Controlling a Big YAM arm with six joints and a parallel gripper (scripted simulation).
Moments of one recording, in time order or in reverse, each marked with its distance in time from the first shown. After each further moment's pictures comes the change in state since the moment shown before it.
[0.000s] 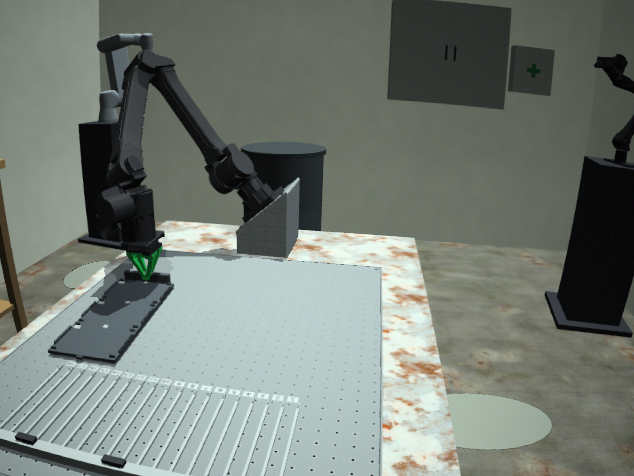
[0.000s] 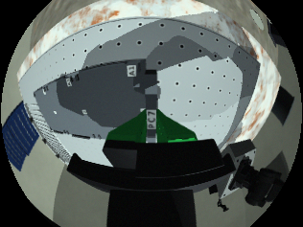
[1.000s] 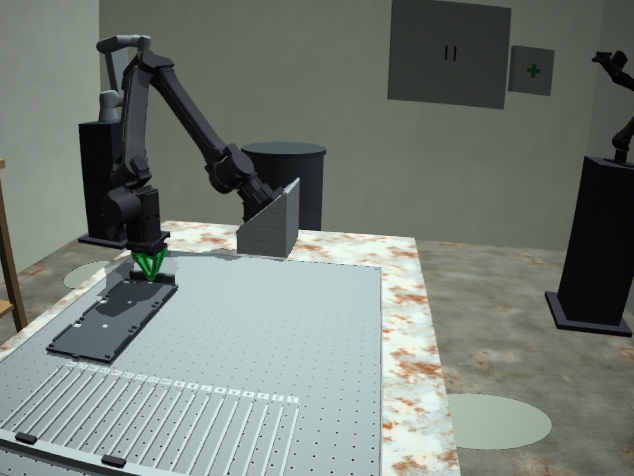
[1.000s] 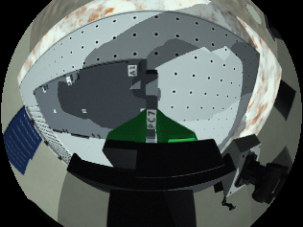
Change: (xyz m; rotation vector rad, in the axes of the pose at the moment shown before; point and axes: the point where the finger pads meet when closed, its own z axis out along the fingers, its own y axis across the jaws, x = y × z) arm 0.012 -0.001 0.000 -0.001 -0.006 0.048
